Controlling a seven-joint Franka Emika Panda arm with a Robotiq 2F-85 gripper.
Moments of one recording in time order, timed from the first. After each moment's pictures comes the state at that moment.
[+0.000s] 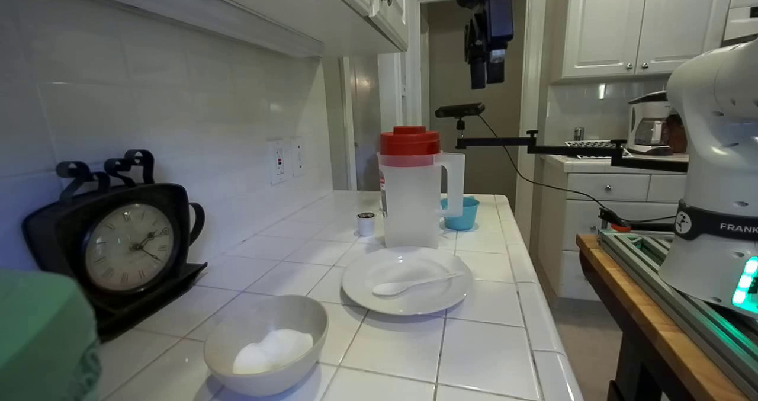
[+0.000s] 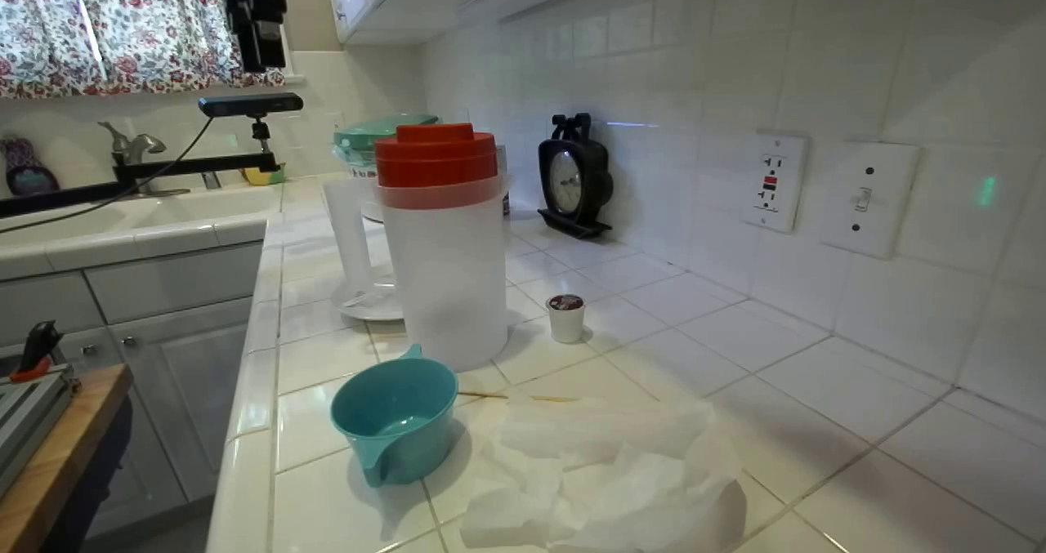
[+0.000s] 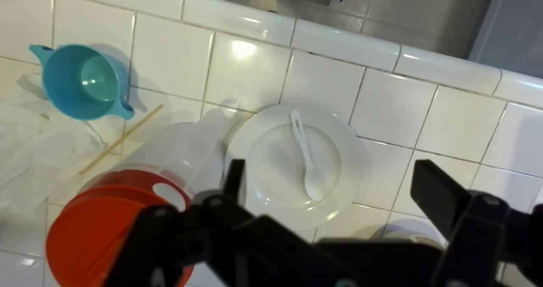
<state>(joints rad) 0.12 -0.47 0.10 -2.34 0.03 1.84 0.00</state>
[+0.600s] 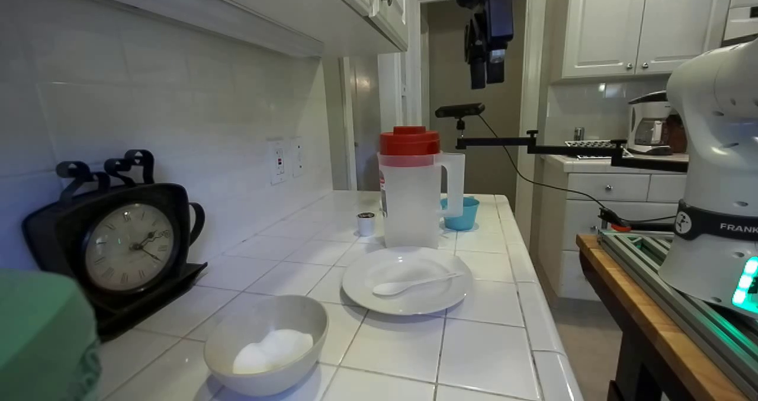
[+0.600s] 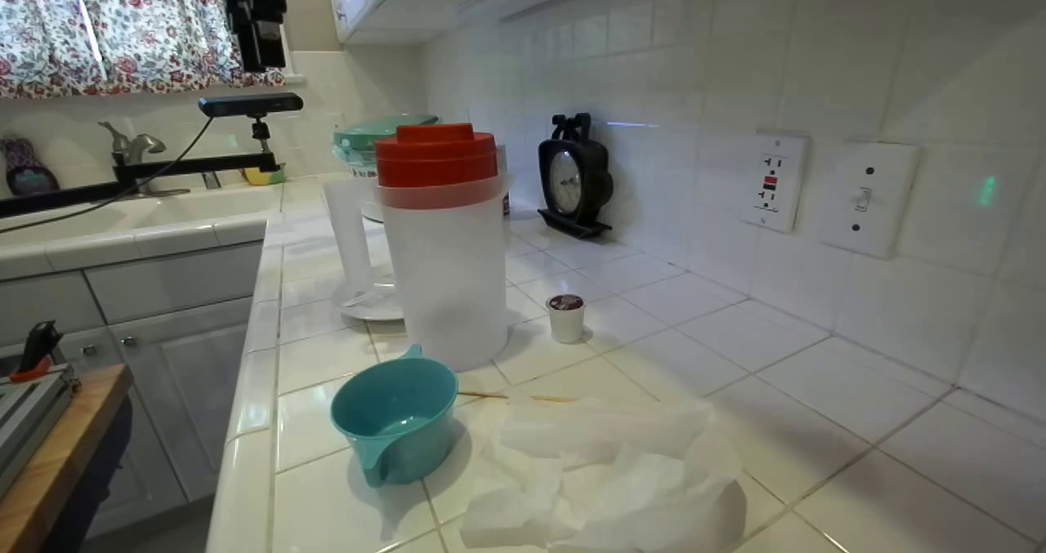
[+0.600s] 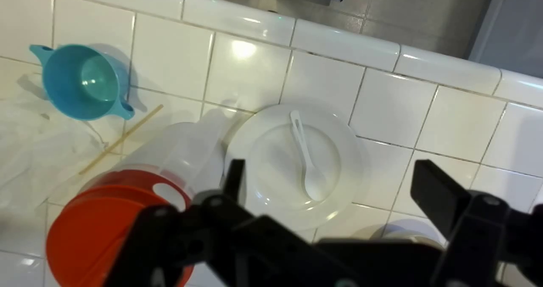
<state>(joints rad) 0.12 -0.47 0.10 -2.34 0.03 1.84 0.00</state>
